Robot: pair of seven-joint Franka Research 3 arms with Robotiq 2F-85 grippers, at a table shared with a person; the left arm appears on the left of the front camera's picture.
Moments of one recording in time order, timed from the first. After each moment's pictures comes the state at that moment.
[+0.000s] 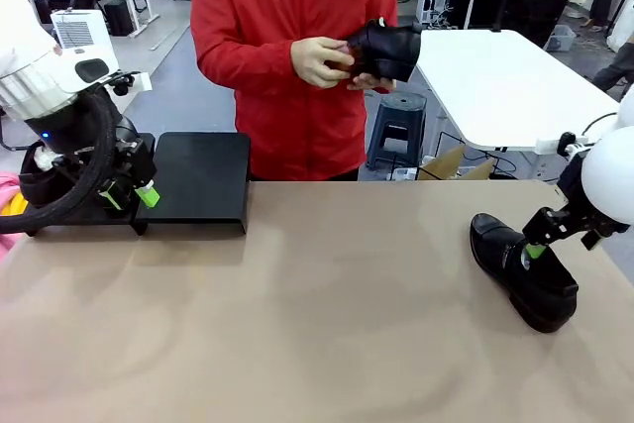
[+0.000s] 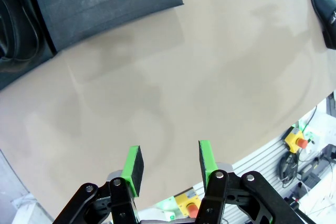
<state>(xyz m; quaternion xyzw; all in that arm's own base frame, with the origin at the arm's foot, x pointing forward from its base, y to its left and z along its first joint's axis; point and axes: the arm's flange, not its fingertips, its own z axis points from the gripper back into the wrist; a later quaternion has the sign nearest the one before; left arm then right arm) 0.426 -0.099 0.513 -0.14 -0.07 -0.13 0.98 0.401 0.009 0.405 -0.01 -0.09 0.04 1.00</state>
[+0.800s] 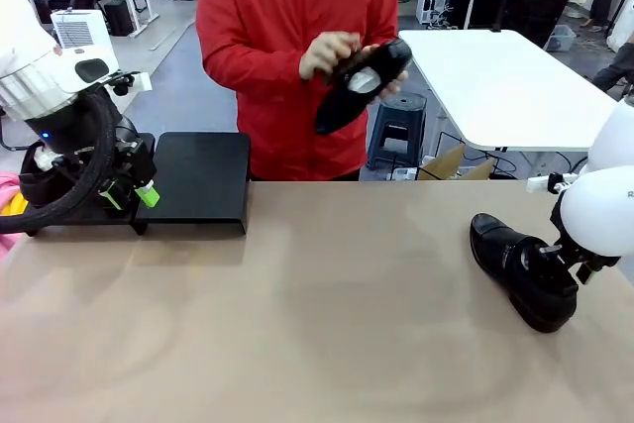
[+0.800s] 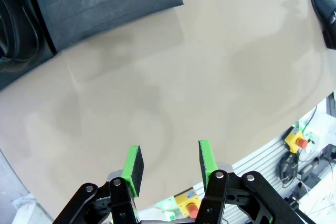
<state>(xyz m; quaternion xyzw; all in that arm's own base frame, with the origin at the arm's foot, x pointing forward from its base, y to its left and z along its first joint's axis) 0.426 -0.099 0.514 -0.14 -0.07 -0.13 0.98 0.415 -0.006 0.334 -0.05 -0.03 0.03 1.00</state>
